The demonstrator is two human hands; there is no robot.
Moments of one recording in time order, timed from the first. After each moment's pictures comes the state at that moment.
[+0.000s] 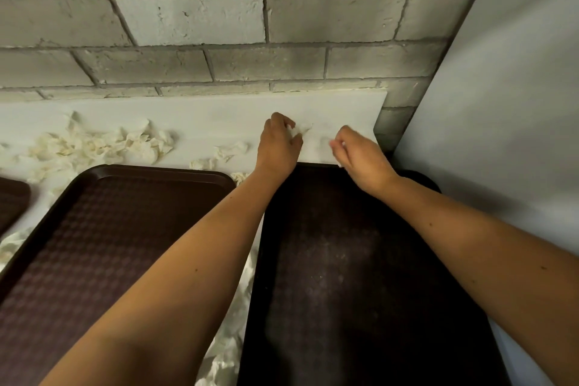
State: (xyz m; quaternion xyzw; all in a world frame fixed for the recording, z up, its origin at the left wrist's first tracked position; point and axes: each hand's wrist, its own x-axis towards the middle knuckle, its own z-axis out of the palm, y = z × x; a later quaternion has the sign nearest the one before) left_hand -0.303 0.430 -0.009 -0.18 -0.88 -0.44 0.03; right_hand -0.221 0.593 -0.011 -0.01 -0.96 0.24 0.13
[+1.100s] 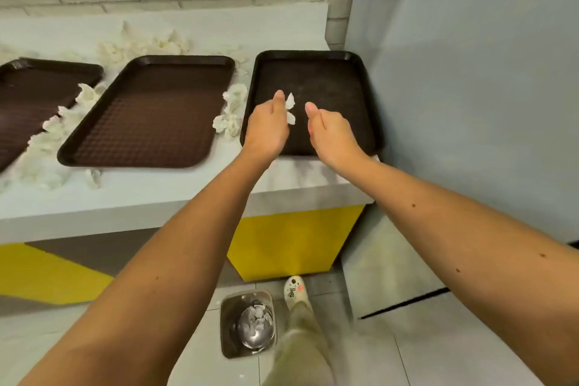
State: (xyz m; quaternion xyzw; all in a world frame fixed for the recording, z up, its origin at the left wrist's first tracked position) left_hand 0.111 0.293 0.045 -0.11 -0.80 -0.58 -0.08; right_hand 0.169 0.402 0.036 -0.14 -0.89 0.42 0.15
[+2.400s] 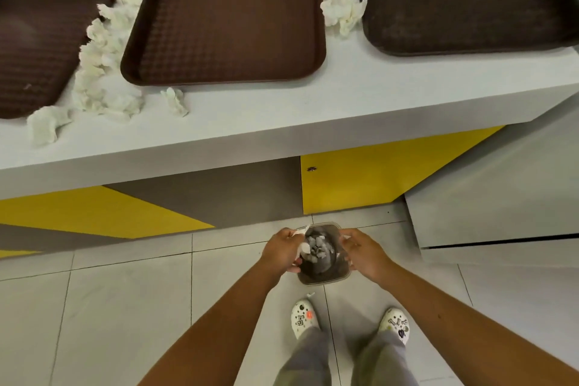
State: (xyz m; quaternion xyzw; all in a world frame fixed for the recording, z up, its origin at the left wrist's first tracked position) left_hand 0.191 0.013 -0.224 0.17 -0.76 -0.43 -0.46; right_hand 0.280 0.177 -0.262 -0.36 -0.74 0.51 -0.24
